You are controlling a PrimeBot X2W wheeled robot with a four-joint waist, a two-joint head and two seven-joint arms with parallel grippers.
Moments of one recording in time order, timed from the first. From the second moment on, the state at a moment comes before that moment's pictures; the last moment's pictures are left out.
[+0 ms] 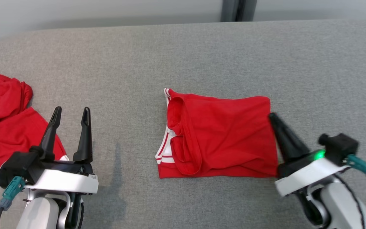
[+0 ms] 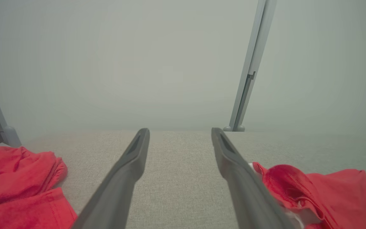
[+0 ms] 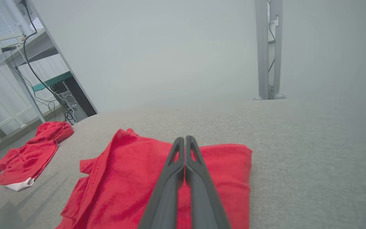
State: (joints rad) left arm -0.17 0.18 -0.10 0.09 -0.36 -0.01 -0.24; right arm -0.31 -0.22 0.40 0.26 0.51 0.13 -0.26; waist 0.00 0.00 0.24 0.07
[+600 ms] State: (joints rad) left arm -0.09 0.21 -0.09 0.01 -0.36 0.04 -0.21; right arm -0.13 -0.19 0.00 0.06 0.34 0.13 -0.20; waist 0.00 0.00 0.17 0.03
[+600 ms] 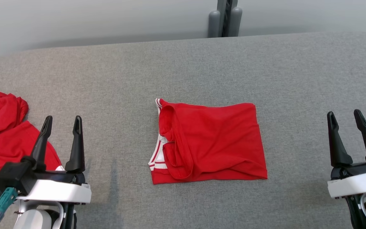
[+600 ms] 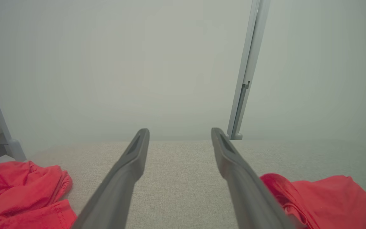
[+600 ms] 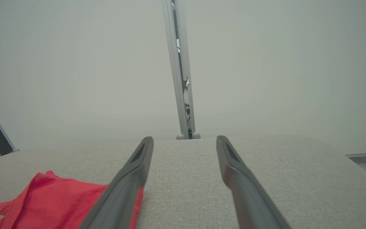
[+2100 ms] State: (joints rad) left arm -0.17 0.17 -0.15 0.07 -0.37 0.02 -0.24; right arm -0.36 -0.13 0.56 0.41 0.45 0.13 -0.19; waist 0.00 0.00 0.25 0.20
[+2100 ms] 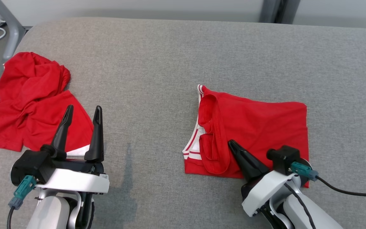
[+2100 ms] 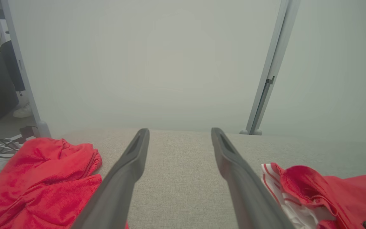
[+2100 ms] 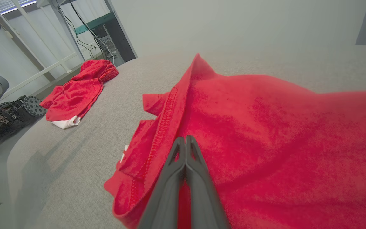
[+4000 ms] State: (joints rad) left arm 0.00 0.23 -0.13 -0.01 -0.36 0.06 -0.17; right arm -0.05 -0.17 0.00 -0.04 0.30 0.13 -0.13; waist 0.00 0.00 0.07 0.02
